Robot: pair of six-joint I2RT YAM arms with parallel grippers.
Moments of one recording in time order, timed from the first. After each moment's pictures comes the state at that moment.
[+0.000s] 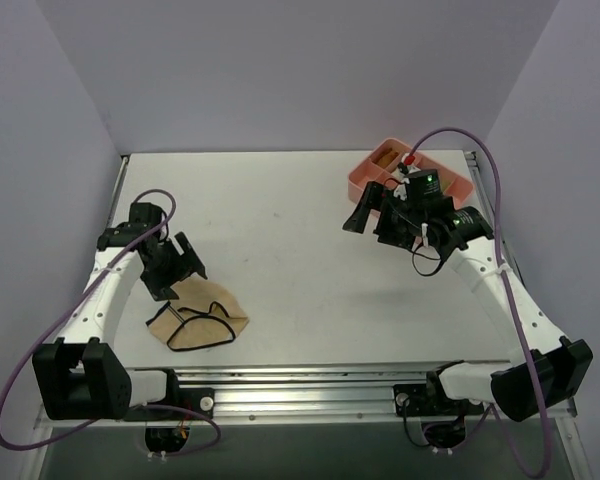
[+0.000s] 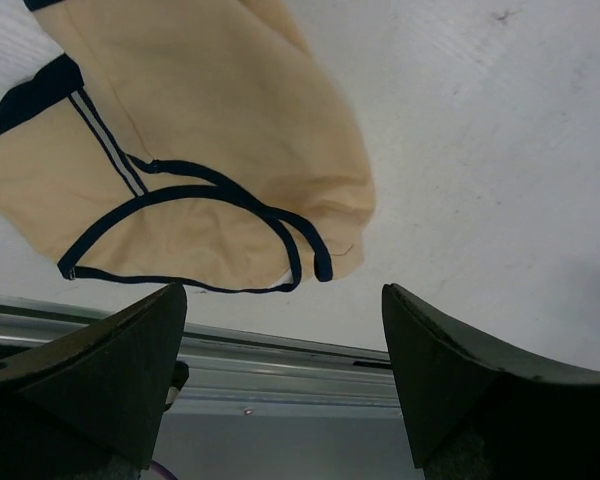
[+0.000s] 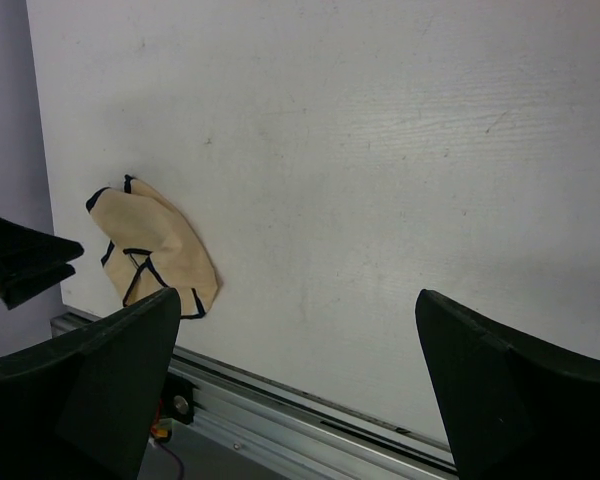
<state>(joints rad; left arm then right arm) -0.03 1.28 1.10 -1.04 0.12 -0.63 0.36 1.28 1.28 -0.75 -0.19 0.63</state>
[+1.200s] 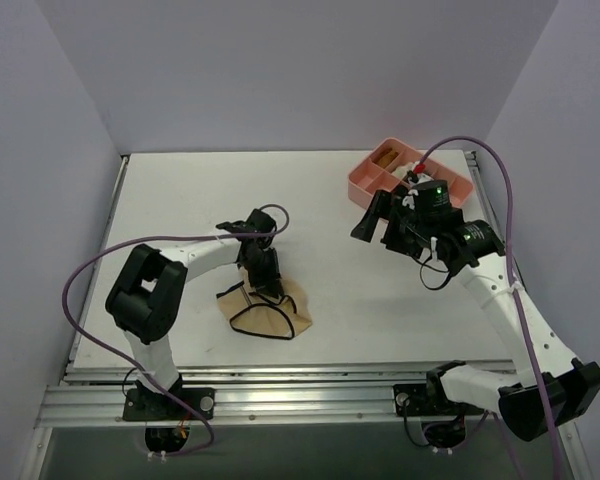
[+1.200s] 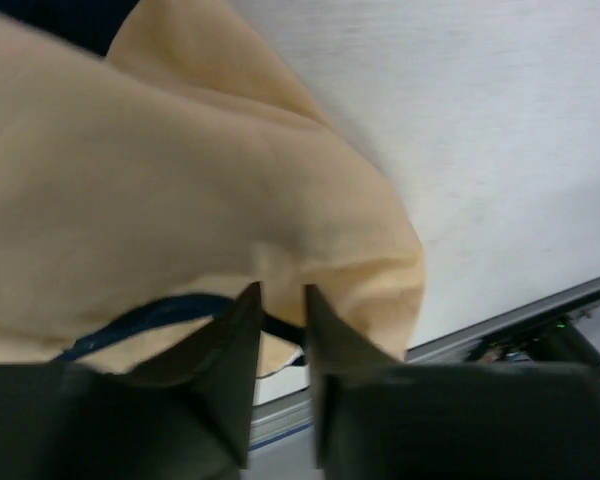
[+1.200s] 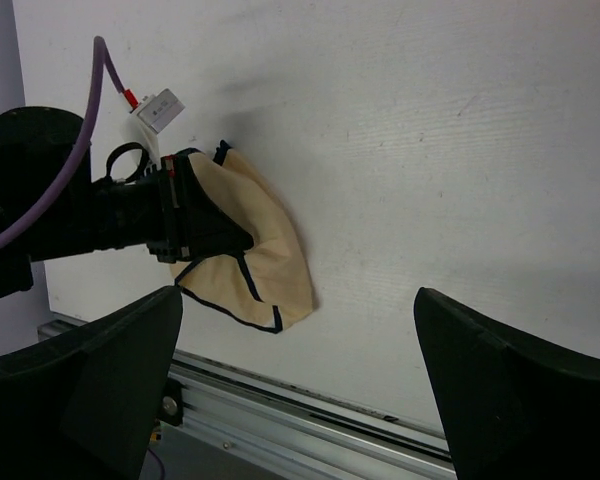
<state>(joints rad) -0.55 1.83 1.16 -0.63 0.27 -0.75 0.36 1.17 1.22 -0.78 -0.15 0.63</state>
